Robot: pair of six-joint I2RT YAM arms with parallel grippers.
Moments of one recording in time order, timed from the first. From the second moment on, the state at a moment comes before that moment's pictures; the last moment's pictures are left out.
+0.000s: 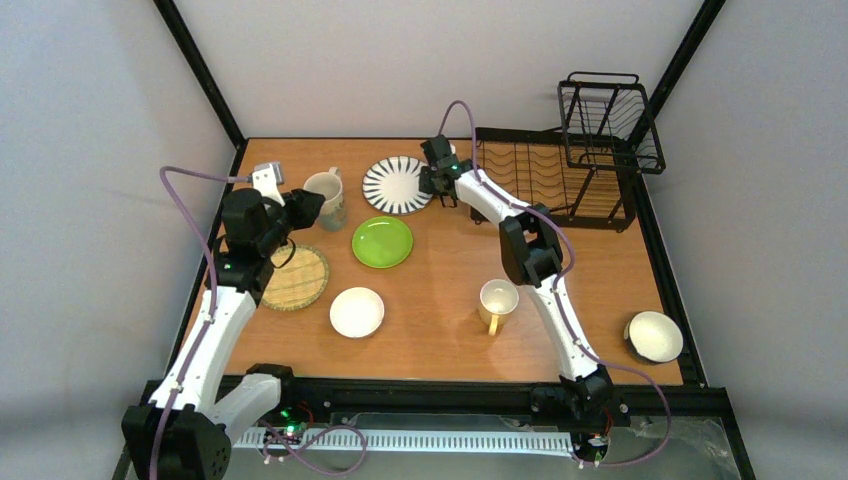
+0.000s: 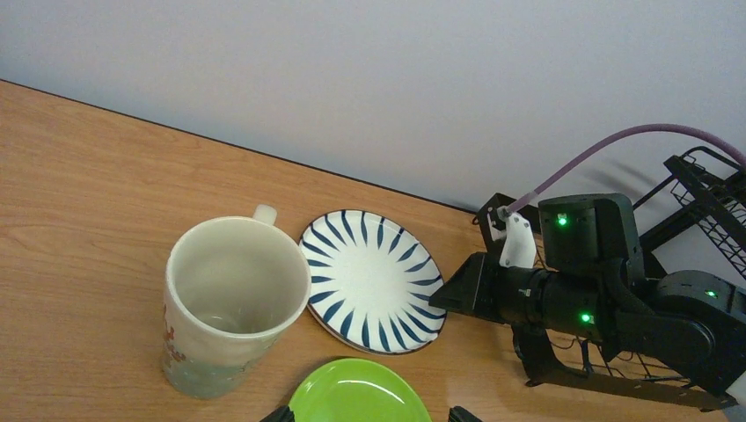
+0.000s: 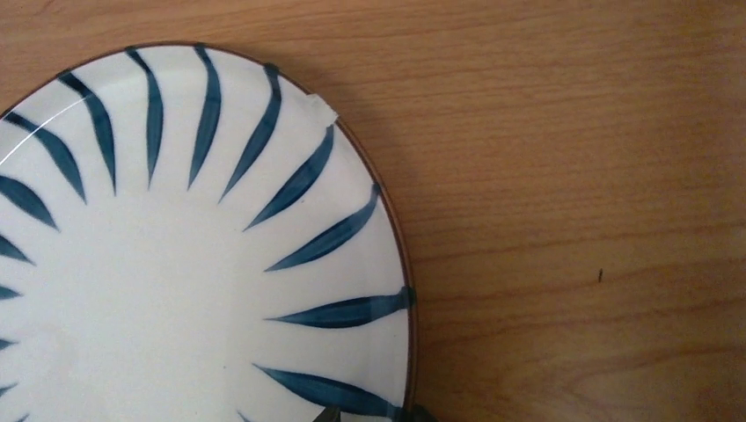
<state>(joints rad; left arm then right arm) -0.08 0.96 0.81 -0.13 0.18 -0.43 0.53 2.56 2.23 -0.55 0.11 0.50</state>
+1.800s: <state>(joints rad) -0.08 0.90 0.81 -0.23 0.17 -0.46 0.60 2.25 1.71 -0.42 0.17 0.56</state>
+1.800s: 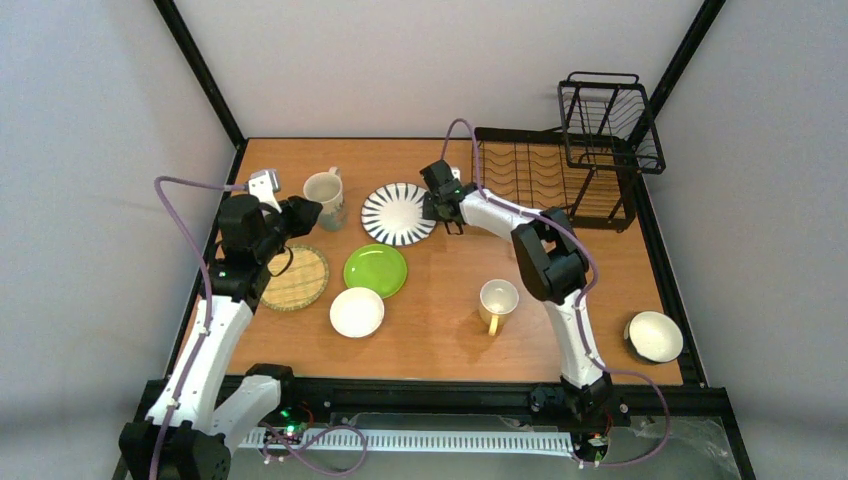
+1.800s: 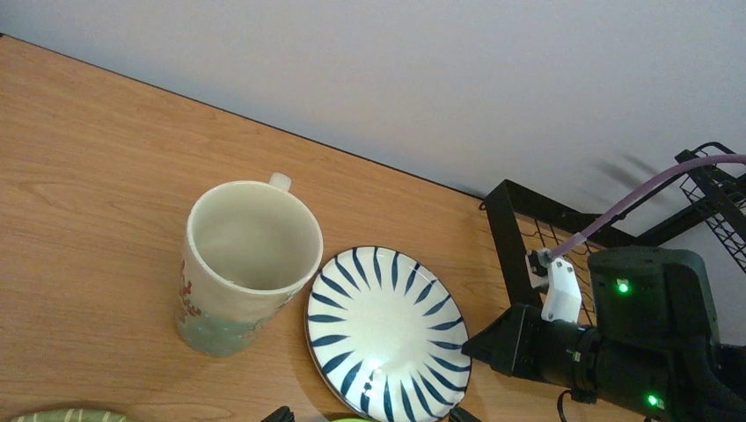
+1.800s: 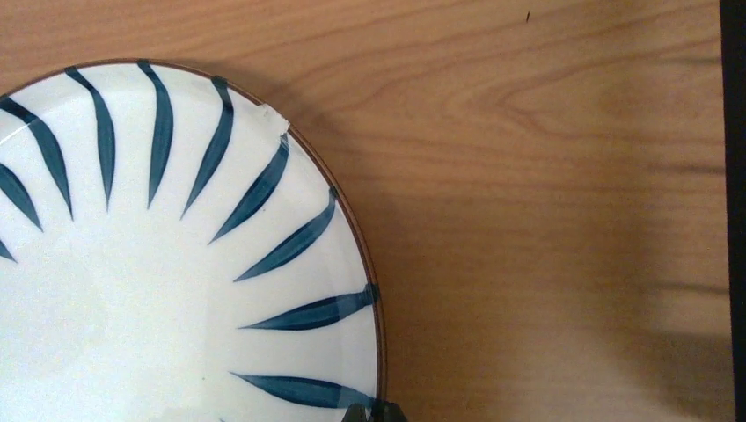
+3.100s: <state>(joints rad) -0.08 0.90 0.84 -0.31 0.17 -0.48 0.71 2.08 1.45 -0.38 0.31 0.60</state>
